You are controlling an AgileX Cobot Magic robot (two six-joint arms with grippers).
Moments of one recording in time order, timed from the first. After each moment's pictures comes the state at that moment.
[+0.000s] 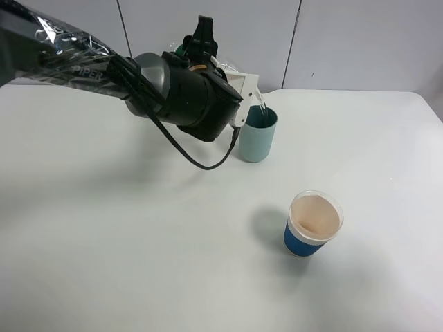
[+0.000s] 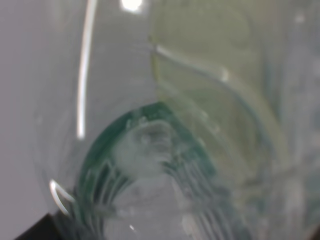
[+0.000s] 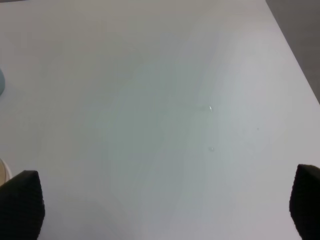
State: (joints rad) left arm -0.85 2.16 -1.41 -1.43 -1.11 2.73; right arm -0.10 0.00 -0.51 0.00 1.06 -0.02
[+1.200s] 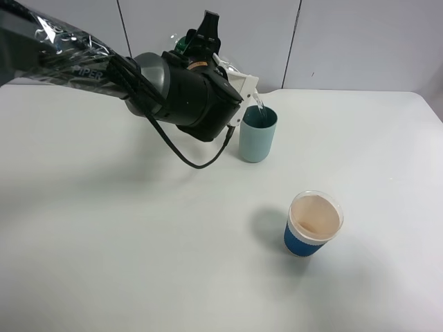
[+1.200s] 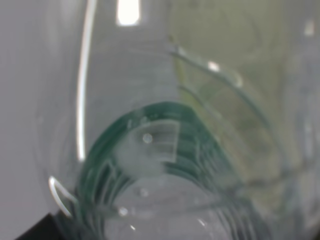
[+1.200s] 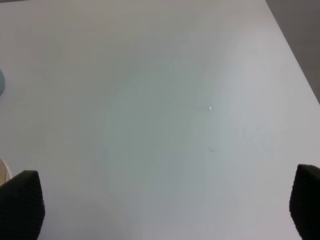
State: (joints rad) left arm -0.85 2.16 -1.41 -1.38 -1.13 2.81; right arm -0.10 0.00 -0.51 0.00 1.06 -0.02
